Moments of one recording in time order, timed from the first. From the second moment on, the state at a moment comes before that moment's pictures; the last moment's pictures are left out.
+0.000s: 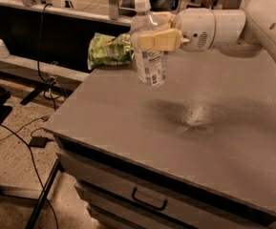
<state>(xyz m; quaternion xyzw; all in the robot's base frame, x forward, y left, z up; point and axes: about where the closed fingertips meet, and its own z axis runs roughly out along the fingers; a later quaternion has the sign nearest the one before) 0.568 -0.015 1.021 -0.52 0.48 0.49 0.51</state>
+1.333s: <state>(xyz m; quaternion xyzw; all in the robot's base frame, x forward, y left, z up) 0.590 -0.032 0.965 -0.45 0.46 0.52 0.56</state>
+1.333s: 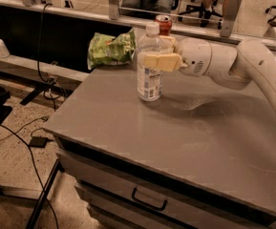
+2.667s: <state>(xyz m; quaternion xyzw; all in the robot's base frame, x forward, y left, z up) 0.594 -0.033 0.953 -0.43 0.46 0.53 0.57</state>
